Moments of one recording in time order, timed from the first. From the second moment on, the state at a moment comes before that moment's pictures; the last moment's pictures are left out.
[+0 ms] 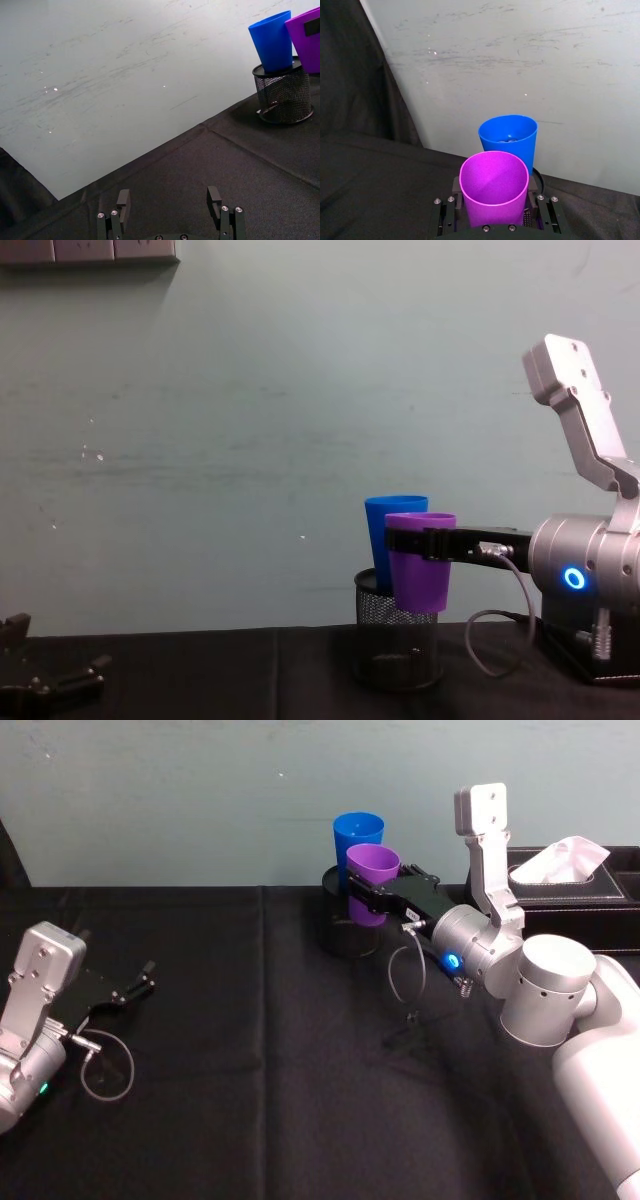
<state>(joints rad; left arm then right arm) -0.20 0.60 0.45 -1.41 -0.25 -0.12 0.03 0.52 0.13 -0.30 -1.18 0.32 0.20 0.25</state>
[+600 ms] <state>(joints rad) -0.20 0.60 0.45 -1.41 -0.25 -0.12 0.03 0.52 0.13 -0.30 -1.18 0.32 0.20 0.25</state>
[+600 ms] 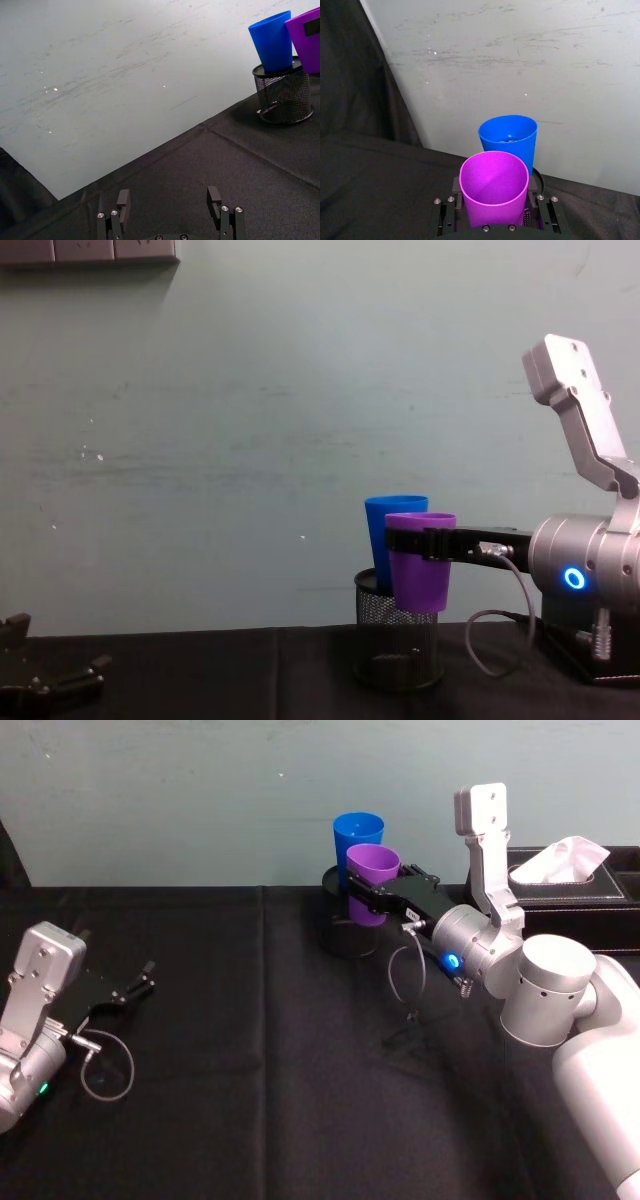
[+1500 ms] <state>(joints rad) -0.20 0.60 0.45 -1.41 -0.25 -0.12 0.03 0.52 0.13 -0.30 -1.18 0.32 0.20 0.25</state>
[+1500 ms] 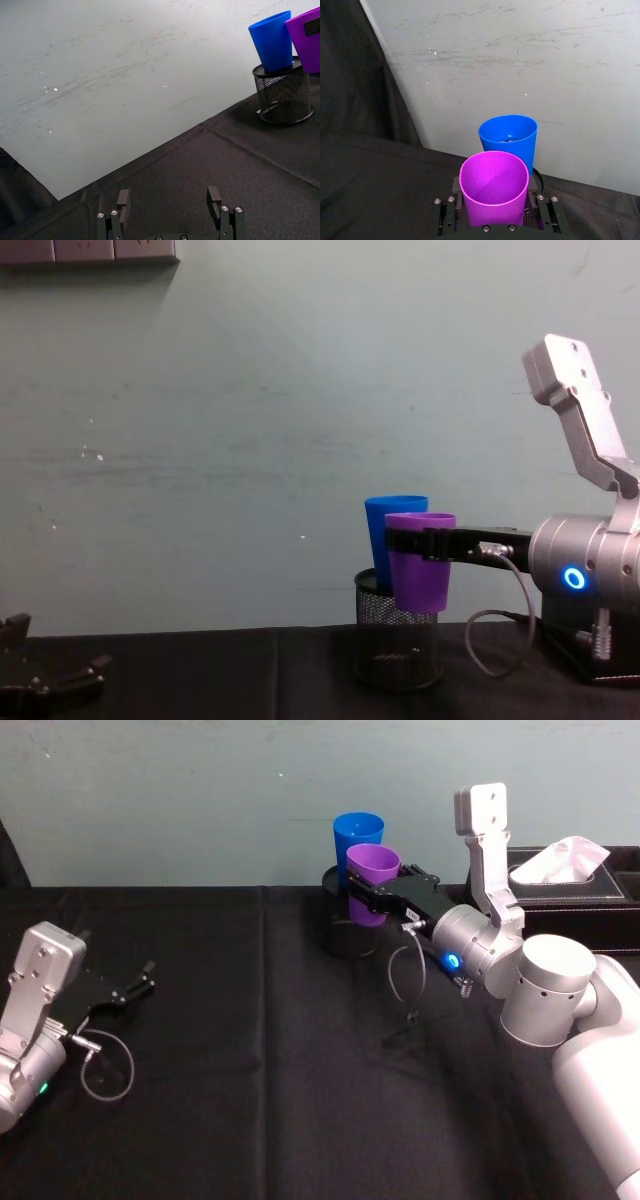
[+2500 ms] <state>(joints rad) -0.20 0.60 0.45 -1.41 -0.25 -0.12 0.03 0.52 0.13 -0.30 -1.18 0.32 0.20 0.25</state>
